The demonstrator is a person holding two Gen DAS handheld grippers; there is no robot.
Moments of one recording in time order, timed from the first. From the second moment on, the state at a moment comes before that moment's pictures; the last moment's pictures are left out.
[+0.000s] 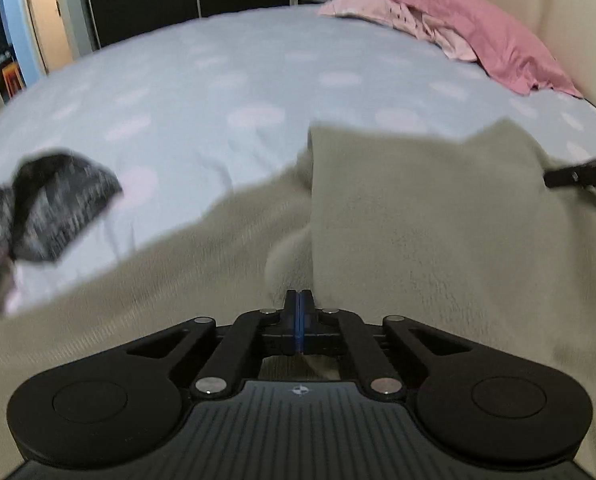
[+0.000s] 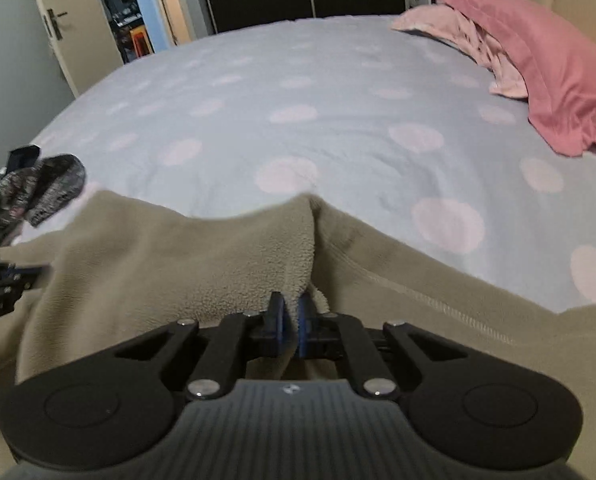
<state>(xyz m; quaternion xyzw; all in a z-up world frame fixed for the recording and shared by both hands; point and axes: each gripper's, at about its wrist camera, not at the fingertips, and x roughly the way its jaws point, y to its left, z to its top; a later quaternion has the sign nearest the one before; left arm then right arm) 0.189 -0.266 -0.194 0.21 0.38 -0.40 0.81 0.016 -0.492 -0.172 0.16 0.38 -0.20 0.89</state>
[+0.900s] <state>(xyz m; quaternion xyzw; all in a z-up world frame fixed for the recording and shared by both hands) 0.122 -0.265 -0.180 0.19 0.37 -0.46 0.78 -0.032 -0.436 -0.189 0.08 0.43 -0.19 0.88</state>
